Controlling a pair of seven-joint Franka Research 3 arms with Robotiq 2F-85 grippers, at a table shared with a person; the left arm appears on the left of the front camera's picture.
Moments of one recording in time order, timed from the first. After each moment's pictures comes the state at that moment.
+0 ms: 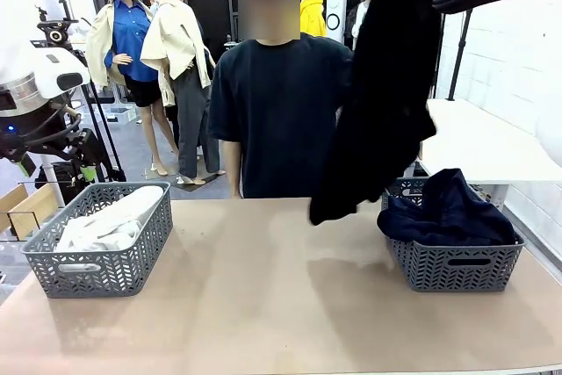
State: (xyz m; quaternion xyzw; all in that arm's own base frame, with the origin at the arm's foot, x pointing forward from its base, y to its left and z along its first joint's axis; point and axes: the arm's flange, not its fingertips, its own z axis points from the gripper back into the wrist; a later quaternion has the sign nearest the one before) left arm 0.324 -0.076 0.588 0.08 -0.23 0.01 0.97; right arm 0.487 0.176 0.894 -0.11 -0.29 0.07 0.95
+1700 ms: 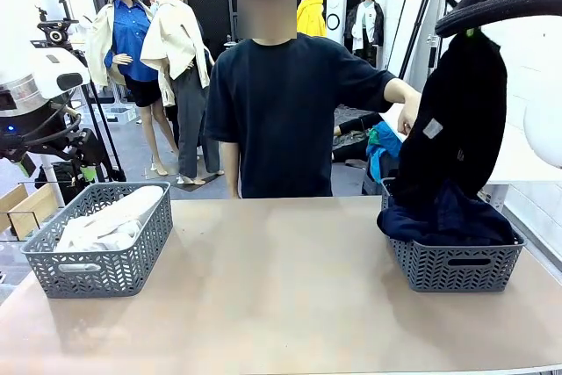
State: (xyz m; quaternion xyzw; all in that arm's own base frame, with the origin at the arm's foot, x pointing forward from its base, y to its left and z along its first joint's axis) left arm 0.324 -0.076 0.588 0.08 -0.23 0.01 0.97; right arm 0.556 0.077 0.792 -0.09 -0.09 -0.11 0.99
